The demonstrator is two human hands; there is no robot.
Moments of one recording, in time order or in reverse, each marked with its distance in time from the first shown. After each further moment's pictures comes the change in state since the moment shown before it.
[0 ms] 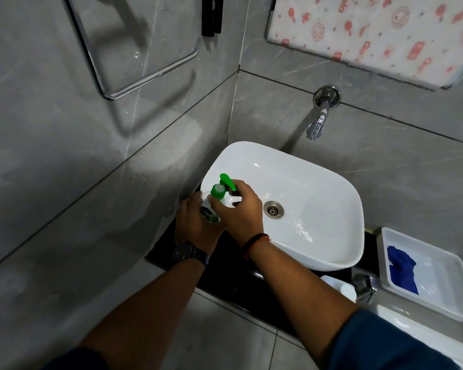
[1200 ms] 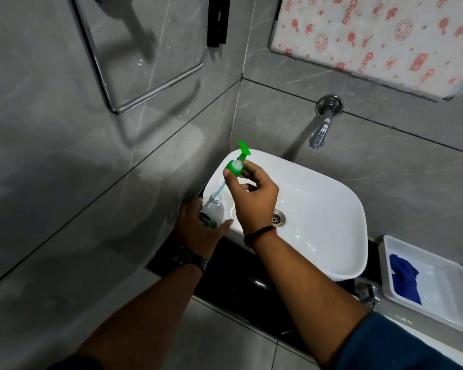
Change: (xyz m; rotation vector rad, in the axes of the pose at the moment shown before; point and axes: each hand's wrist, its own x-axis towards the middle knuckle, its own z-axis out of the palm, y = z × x) left_hand 0.014 -0.009 0.004 -0.008 -0.033 -0.025; right_hand 0.030 -0.034 0.000 0.329 0.251 0.035
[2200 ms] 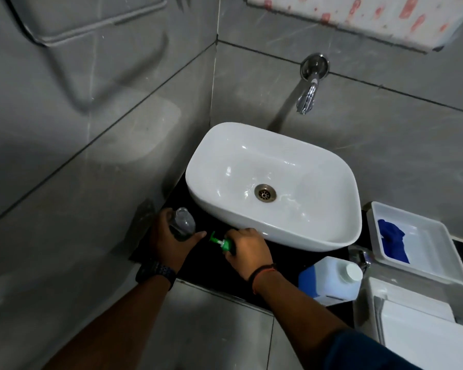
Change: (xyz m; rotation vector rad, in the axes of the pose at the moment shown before) left_hand -0.026 -0.099 0.025 -0.261 -0.121 -0.052; right_hand -0.075 0.138 -0.080 -1.203 -0.625 -0.077
